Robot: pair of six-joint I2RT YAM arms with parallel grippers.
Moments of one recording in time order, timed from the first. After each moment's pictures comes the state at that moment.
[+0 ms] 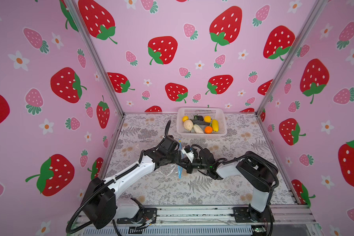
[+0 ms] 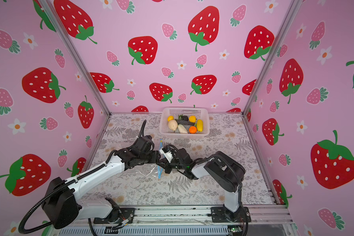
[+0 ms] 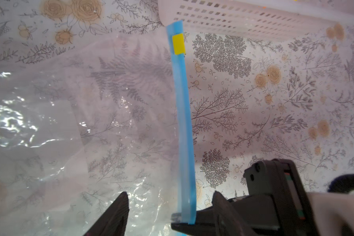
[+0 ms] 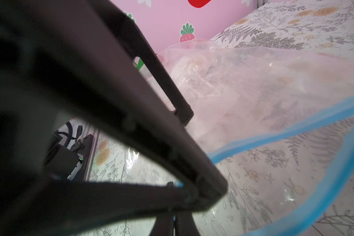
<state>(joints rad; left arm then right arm) -0.66 1.34 0.96 -0.58 -0.10 -0.54 0.95 1.86 0.73 0.86 -0.52 0.27</state>
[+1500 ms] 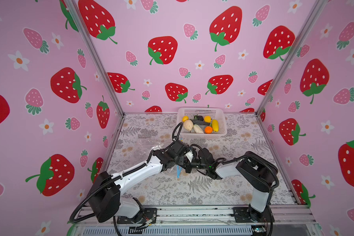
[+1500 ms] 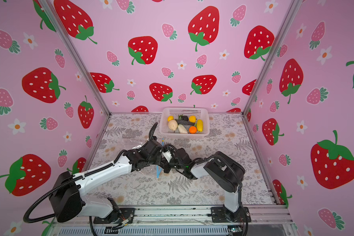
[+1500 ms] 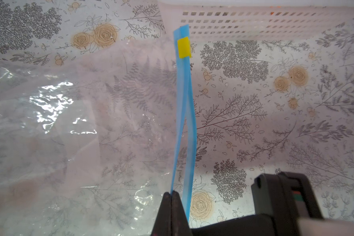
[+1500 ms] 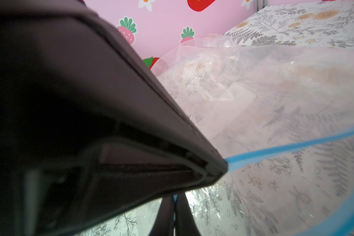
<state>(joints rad) -0.77 1.40 1.00 -0.60 -0.31 -0.60 0.96 1.86 0.75 0.86 -0.51 0.29</state>
